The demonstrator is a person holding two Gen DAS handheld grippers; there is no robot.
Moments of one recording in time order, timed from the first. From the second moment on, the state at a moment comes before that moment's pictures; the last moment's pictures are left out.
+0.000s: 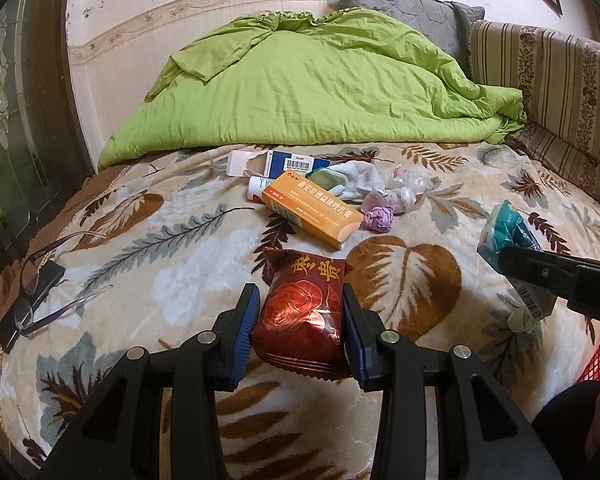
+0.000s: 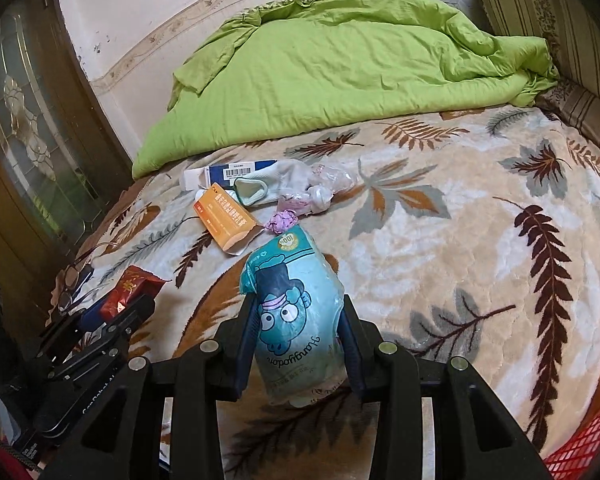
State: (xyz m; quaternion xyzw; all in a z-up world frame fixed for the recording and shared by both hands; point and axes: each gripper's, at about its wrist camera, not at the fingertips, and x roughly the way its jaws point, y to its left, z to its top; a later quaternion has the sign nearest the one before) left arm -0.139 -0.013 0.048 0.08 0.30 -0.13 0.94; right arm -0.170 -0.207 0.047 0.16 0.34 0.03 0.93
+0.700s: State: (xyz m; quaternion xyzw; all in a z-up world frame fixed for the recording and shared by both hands) left arm -0.134 -0.013 0.043 0.08 0.31 -0.13 0.94; right arm -0.167 -0.204 0.046 0.16 0.34 0.03 0.93
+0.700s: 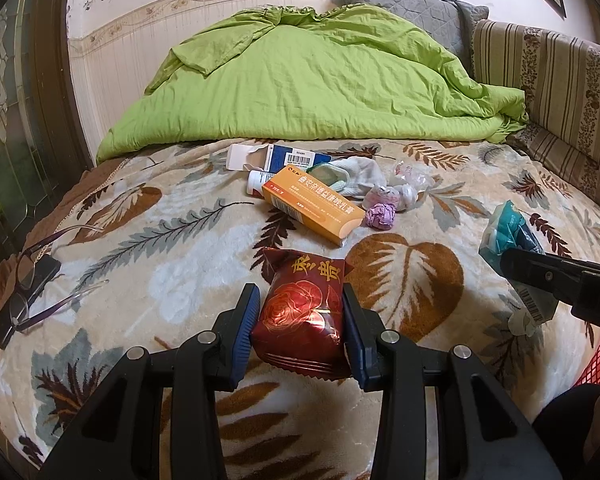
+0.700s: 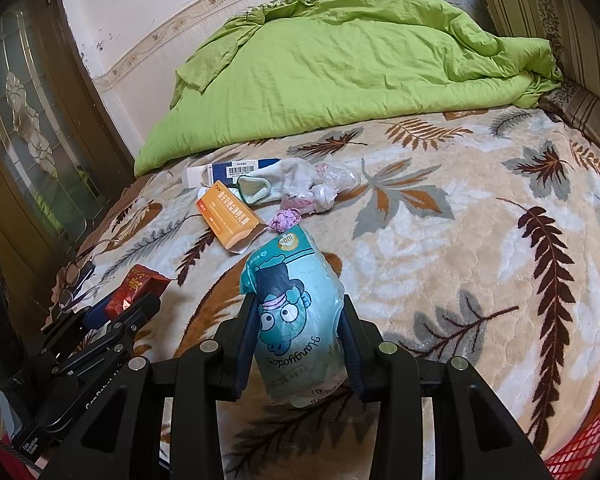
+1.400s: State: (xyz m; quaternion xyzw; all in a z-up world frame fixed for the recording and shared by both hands) left arm -0.151 -0.029 0.049 0.06 0.31 -0.26 0.91; right arm -0.202 -0.233 0.053 0.20 0.34 0.03 0.92
